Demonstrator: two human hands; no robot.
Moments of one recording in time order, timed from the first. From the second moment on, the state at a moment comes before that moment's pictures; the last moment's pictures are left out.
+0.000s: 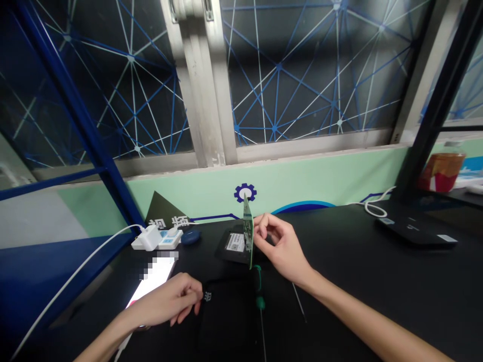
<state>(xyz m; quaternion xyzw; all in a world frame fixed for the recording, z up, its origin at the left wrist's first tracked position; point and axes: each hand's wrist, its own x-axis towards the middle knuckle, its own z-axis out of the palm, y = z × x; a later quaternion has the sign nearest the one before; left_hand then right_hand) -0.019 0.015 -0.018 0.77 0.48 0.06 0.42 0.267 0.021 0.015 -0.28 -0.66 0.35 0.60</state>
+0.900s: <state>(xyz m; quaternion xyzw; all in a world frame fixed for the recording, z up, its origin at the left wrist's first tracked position) -0.017 0.018 -0.019 0.75 0.49 0.06 0.44 0.245 -0.006 -0.006 -0.28 -0.92 0.17 0.22</state>
